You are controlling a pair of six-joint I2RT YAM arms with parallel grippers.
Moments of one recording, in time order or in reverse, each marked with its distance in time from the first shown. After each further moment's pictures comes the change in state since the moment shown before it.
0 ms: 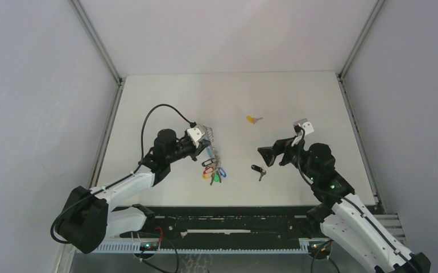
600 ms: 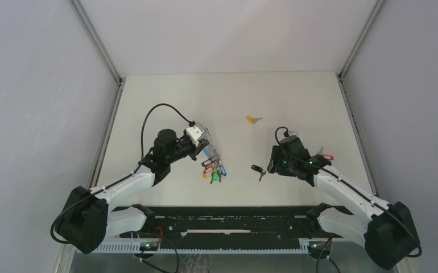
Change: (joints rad) left arm 0.000 -0.002 0.000 -0.014 -0.060 -0.027; right arm 0.022 0.357 0.098 -0.489 0.235 0.286
